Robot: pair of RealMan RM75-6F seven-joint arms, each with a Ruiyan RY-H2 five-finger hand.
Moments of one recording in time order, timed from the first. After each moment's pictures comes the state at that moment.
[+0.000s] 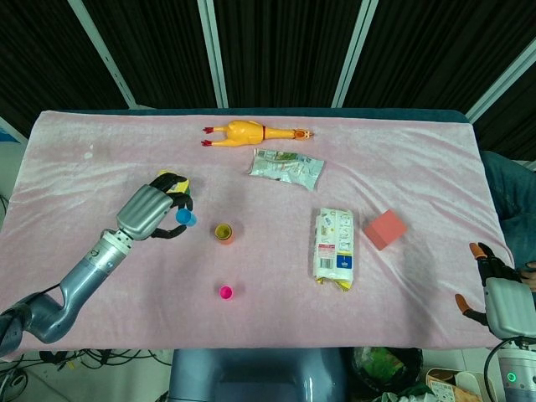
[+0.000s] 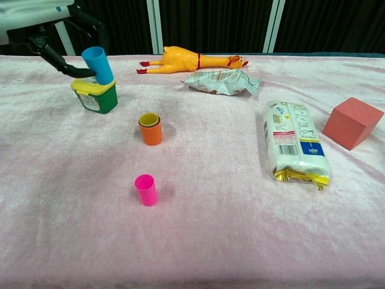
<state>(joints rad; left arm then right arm) -0.76 -1.33 -0.14 -1.40 1.52 1.01 -0.12 0.06 -1.12 0.09 -1.70 -1.35 1.44 -0.14</state>
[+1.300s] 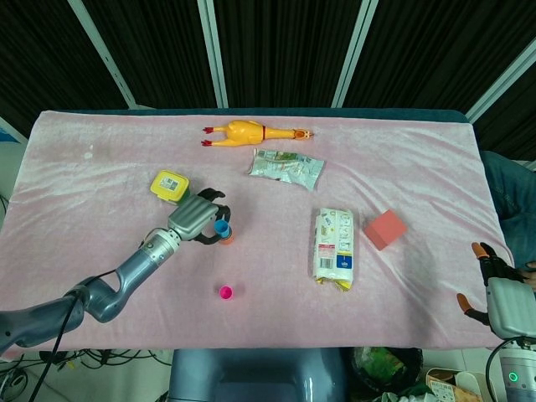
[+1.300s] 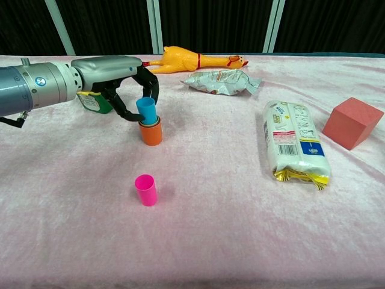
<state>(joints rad) -0.92 -1.59 -0.11 -1.13 1.44 0.80 -0.15 0.06 -1.11 0.10 -1.70 -1.34 1.43 -0.13</state>
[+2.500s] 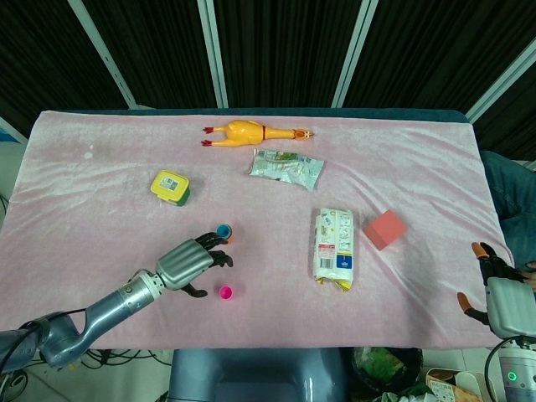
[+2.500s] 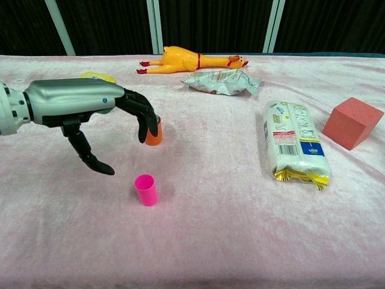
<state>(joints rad) -0.82 -1.37 0.04 -1.55 1.63 0.92 -0.09 0.06 -1.12 0.10 -1.70 -1.33 1.43 -0.14</state>
